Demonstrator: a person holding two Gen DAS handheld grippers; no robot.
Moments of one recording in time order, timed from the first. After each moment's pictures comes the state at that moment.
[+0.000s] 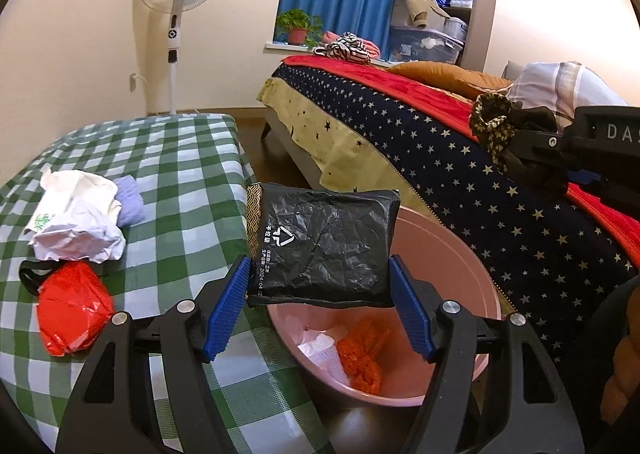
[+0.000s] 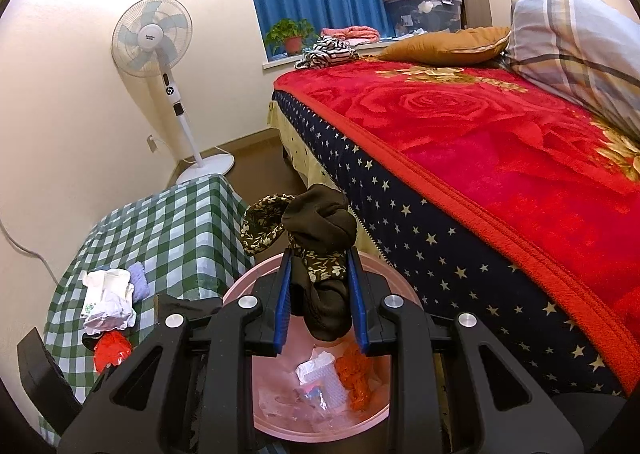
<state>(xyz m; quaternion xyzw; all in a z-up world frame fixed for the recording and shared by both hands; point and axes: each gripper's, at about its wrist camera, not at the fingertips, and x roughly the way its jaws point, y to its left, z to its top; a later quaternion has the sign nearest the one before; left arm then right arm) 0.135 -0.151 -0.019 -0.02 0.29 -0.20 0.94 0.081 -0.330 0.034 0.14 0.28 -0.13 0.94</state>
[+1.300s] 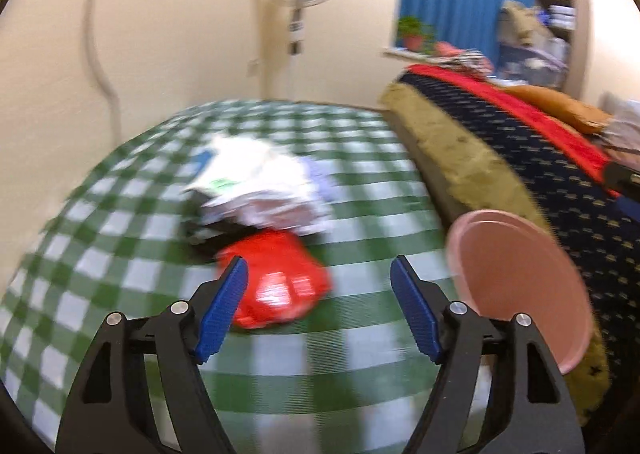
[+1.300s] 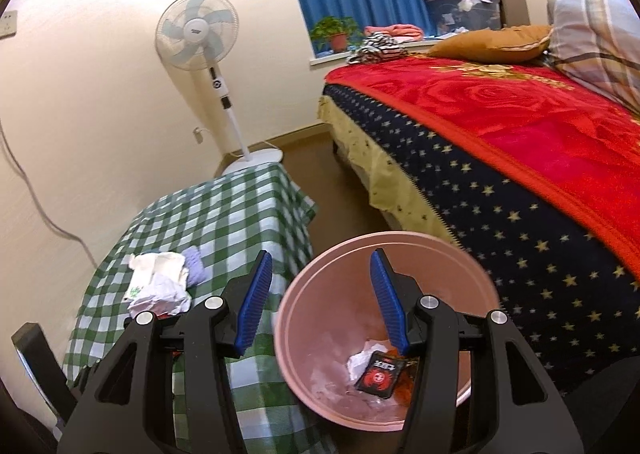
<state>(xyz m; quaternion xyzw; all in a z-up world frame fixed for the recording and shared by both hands) 0.122 -0.033 -0.018 -0.05 0.31 0.02 0.95 0.087 -0.270 0.025 0.15 0.27 -0.04 0.95</state>
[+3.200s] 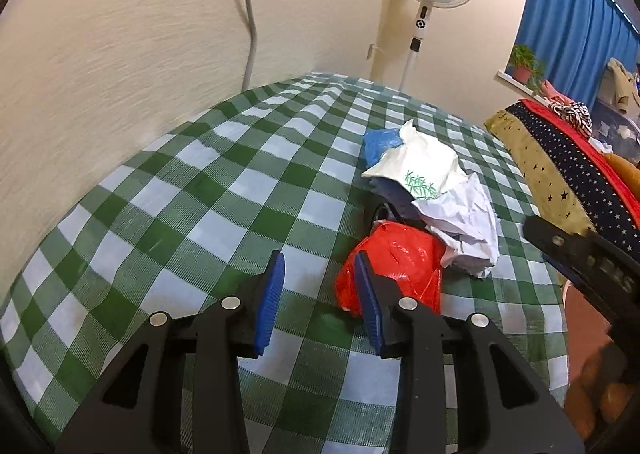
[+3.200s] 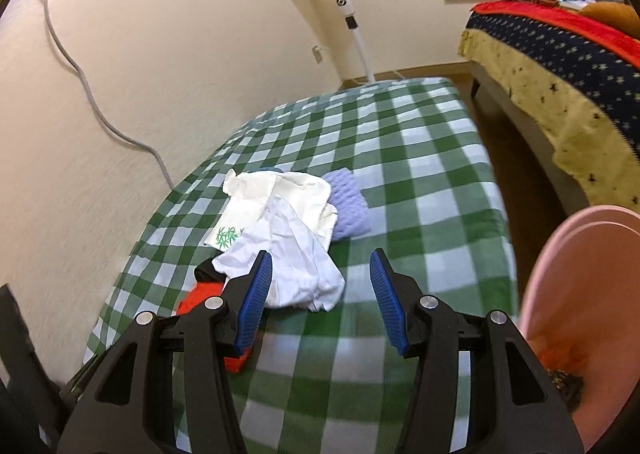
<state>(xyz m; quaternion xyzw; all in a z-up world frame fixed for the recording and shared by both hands) 0.129 0.079 -0.035 -0.15 0.33 0.16 0.92 0.211 -0.124 -0.053 0.13 0.36 0.18 0.91</state>
